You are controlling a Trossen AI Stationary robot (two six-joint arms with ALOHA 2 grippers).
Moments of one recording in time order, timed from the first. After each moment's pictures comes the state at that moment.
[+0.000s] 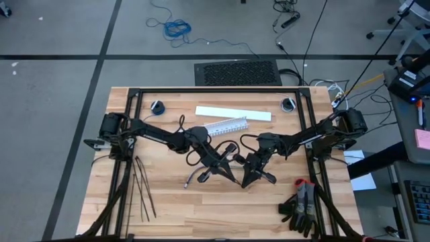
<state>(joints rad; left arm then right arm) -0.05 1.82 1.10 0.81 0.81 0.35 0.09 1.55 0.56 0.86 -0.87 0.22</state>
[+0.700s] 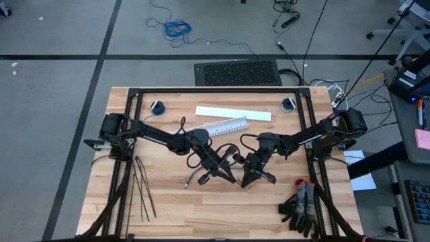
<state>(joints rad) -0.07 1.83 1.10 0.78 0.78 0.40 0.08 1.55 0.56 0.86 -0.86 0.23</state>
